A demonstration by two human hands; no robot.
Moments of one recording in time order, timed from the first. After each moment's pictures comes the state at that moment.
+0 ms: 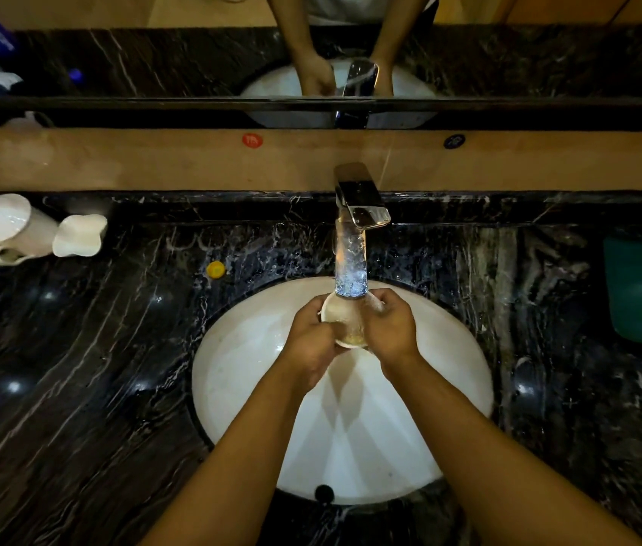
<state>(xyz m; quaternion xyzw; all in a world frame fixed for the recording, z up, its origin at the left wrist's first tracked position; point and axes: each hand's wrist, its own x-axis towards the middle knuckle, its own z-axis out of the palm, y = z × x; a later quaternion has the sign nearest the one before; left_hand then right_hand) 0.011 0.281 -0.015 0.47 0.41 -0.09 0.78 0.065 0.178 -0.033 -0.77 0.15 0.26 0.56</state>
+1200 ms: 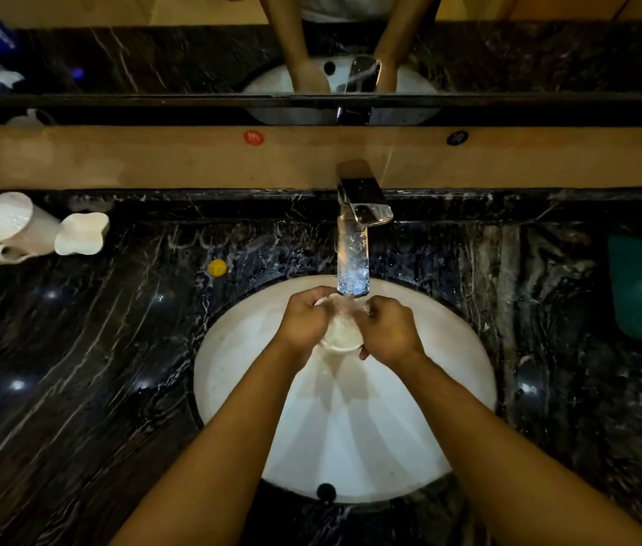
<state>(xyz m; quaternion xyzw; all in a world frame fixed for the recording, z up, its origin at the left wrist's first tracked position) 0.025 0.304 -0.036 0.61 0.39 -0.10 0.68 0.069 0.169 -0.025 -0.88 -0.01 0.30 0.36</state>
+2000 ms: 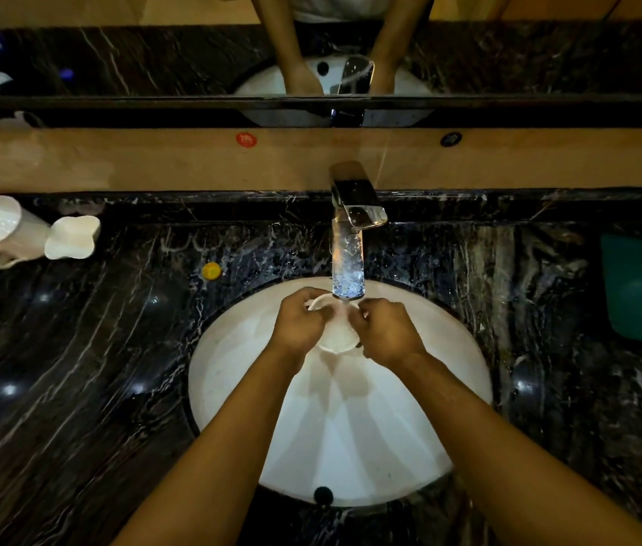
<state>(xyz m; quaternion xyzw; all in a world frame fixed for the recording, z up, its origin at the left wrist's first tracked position) 0.024 0.303 -0.036 0.62 0.41 -0.08 0.67 0.079 0.166 -0.034 -0.91 -0.11 0.30 0.27</state>
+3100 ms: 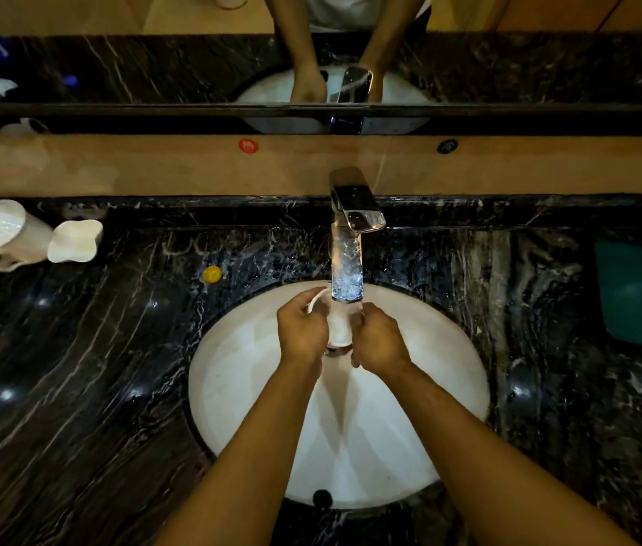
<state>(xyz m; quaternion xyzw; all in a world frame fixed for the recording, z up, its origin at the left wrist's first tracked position) 0.024 0.281 -0.025 0.56 0.46 0.06 0.69 0.064 0.175 -0.026 -0.88 0.00 0.34 0.34</state>
